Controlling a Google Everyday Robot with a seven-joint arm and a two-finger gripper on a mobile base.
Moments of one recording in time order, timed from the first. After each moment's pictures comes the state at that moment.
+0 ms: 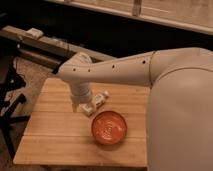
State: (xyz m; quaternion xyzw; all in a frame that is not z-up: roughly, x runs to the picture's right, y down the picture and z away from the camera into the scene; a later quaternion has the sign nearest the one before) arm -0.103 0.103 0.704 -0.26 0.23 0.64 0.68
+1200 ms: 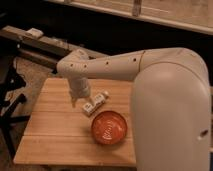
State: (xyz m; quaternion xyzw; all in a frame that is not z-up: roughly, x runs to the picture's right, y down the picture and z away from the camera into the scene) arm -0.114 0.076 0.744 -0.26 0.24 0.64 0.68
